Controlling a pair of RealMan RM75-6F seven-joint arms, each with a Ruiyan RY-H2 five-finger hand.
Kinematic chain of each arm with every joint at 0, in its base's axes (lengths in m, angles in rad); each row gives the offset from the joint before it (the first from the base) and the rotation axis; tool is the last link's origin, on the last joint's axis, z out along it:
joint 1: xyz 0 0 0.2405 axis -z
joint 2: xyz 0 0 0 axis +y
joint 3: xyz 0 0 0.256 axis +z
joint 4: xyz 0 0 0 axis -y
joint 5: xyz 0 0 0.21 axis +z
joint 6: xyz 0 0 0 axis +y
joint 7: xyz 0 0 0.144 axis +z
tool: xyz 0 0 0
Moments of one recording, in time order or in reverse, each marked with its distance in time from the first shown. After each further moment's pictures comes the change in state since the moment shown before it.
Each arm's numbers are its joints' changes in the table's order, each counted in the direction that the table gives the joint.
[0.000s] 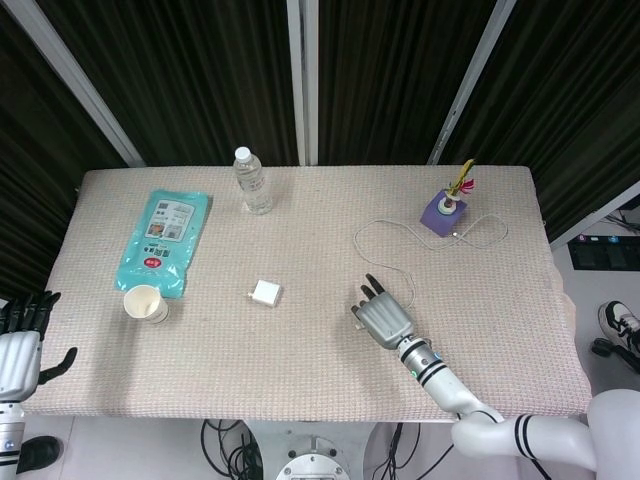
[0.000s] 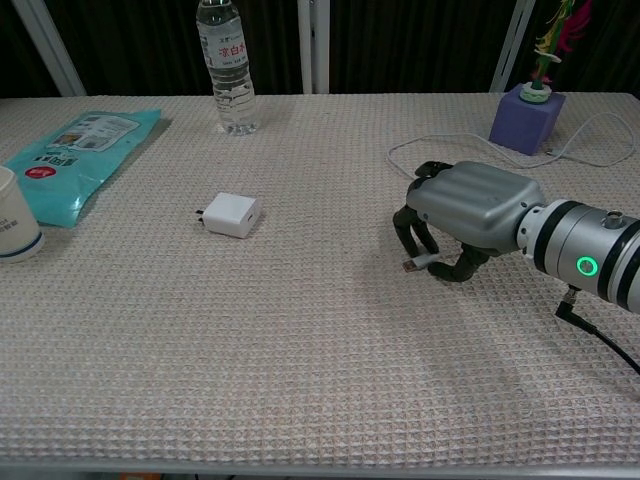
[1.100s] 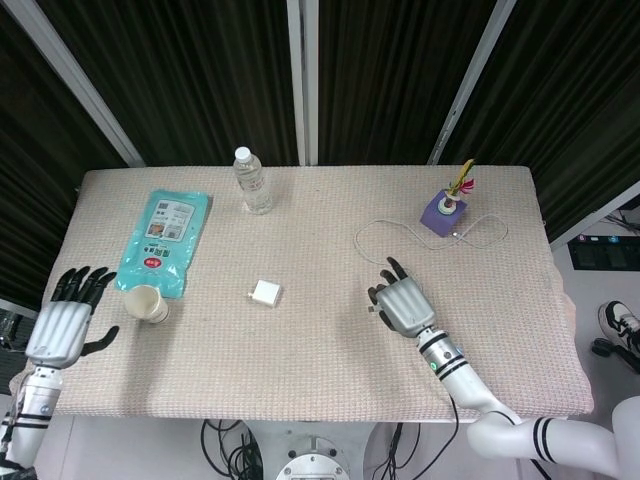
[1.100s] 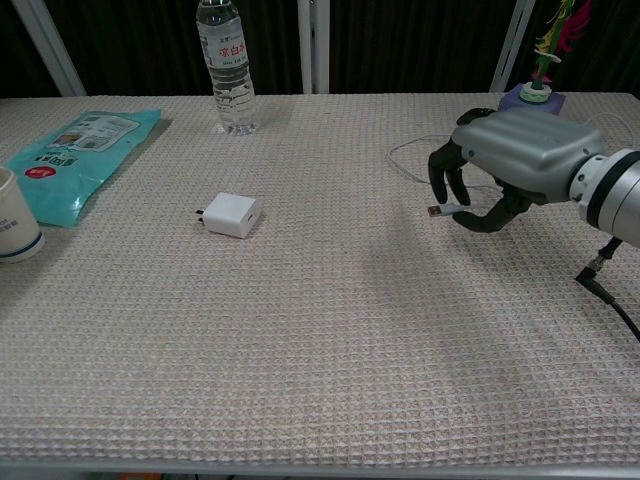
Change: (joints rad) left arm 0.189 0.001 -0.042 0.025 0.063 -0.194 0.032; right arm 0.046 0.110 0.026 0.068 -0.062 0.137 0.167
